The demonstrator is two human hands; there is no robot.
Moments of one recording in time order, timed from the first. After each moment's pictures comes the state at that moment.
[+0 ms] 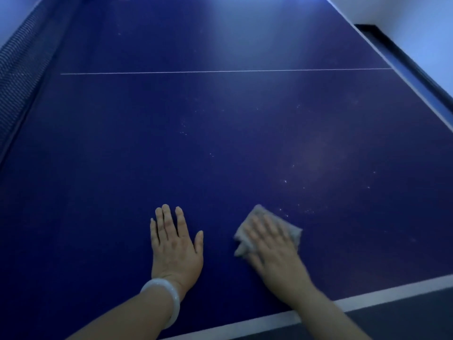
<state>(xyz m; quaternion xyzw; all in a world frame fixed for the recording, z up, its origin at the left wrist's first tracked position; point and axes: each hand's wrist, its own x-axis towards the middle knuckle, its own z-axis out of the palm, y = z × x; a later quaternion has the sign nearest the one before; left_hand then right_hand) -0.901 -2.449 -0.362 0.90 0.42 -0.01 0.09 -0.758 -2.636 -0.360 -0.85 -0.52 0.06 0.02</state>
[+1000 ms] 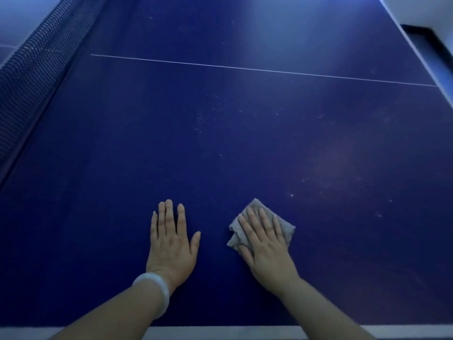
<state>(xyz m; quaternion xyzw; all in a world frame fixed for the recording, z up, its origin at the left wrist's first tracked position) -0.900 -2.447 -0.360 0.89 0.44 -0.06 0.07 -0.723 -2.605 -0.357 -0.82 -0.56 0.12 0.02</state>
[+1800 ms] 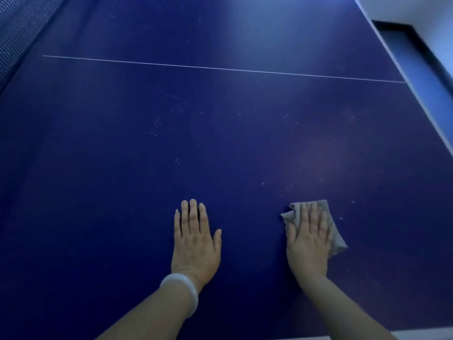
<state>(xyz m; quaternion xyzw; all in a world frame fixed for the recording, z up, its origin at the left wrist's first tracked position) -0.764 -2.530 -0.357 0.91 0.41 -0.04 0.07 -0.588 -2.689 -0.355 -0.97 -0.24 0.08 0.02</state>
